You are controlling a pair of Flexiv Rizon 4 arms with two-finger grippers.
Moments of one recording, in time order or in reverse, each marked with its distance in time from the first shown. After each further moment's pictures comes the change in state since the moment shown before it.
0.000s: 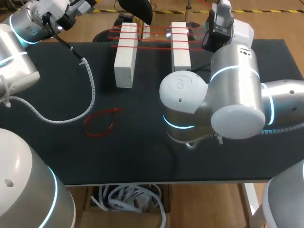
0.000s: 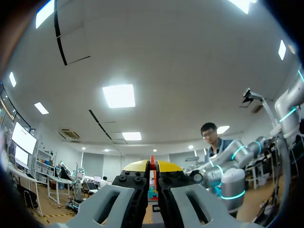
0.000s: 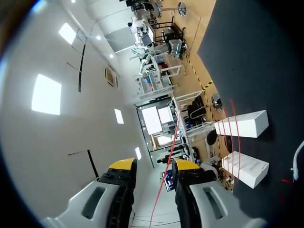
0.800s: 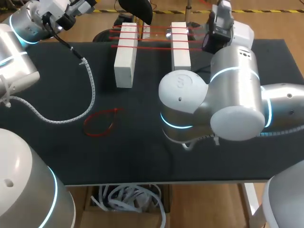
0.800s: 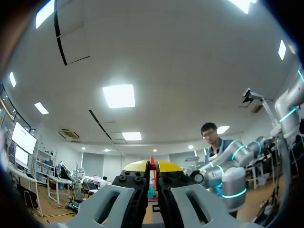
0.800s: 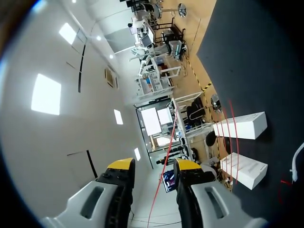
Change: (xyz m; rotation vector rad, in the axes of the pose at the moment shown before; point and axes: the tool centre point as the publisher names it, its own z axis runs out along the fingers) left arm 0.000 0.000 0.000 0.000 0.000 0.000; right arm -0.003 0.004 -0.003 -0.012 -0.007 -0.008
